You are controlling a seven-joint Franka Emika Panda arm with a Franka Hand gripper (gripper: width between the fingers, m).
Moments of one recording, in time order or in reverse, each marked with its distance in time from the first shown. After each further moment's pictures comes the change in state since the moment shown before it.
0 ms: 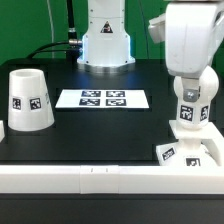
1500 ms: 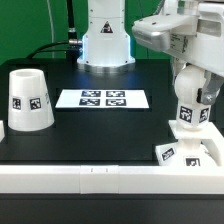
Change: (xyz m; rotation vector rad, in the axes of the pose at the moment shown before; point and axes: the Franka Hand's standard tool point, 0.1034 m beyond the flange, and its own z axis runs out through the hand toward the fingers) arm -0.007 0.006 0.005 -0.055 -0.050 -0.574
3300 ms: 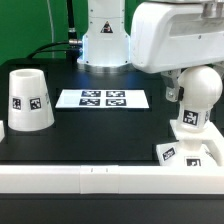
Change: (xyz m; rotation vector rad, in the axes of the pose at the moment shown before) arm 0.003 0.001 0.000 0.038 0.000 1.333
